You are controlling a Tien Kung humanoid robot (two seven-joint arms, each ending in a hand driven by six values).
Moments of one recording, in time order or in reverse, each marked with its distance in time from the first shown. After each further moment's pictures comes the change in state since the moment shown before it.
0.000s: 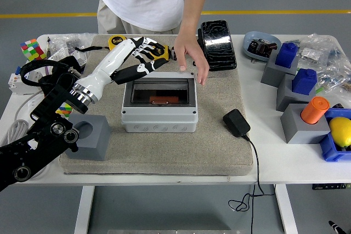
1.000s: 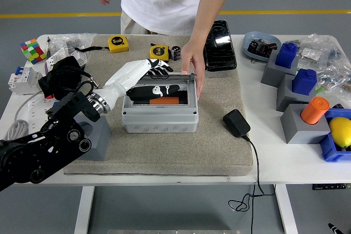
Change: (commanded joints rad) left arm -0.118 0.009 0.265 0.101 0.165 -0.054 0.133; right arm -0.012 0.007 -0.001 0.002 0.002 -0.010 0.001
